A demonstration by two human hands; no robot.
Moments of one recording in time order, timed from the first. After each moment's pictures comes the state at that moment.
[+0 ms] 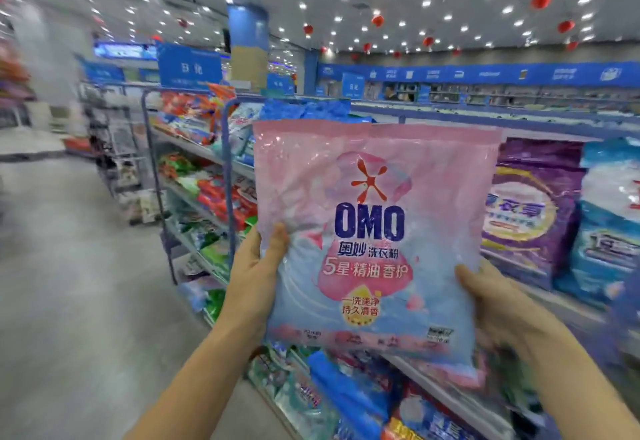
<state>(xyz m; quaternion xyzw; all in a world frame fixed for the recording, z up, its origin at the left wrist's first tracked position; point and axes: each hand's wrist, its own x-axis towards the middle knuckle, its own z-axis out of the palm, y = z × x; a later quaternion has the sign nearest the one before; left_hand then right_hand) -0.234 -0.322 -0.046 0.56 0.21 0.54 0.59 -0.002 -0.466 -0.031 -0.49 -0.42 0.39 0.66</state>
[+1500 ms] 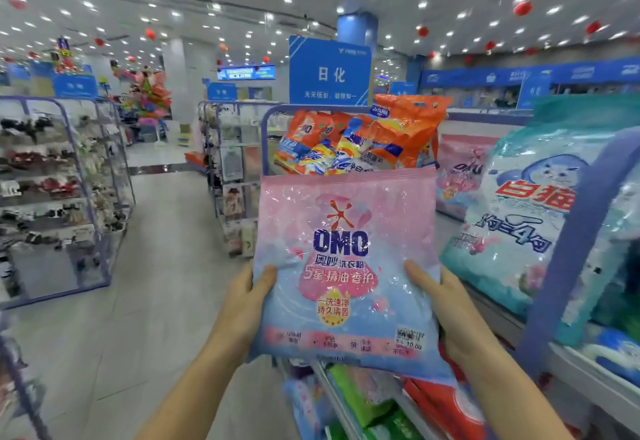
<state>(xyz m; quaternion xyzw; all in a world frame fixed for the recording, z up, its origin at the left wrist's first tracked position) -0.414 0.536 -0.096 0.49 0.39 0.56 0.54 -0.172 0.473 -0.072 -0.45 -0.41 0.44 0.66</state>
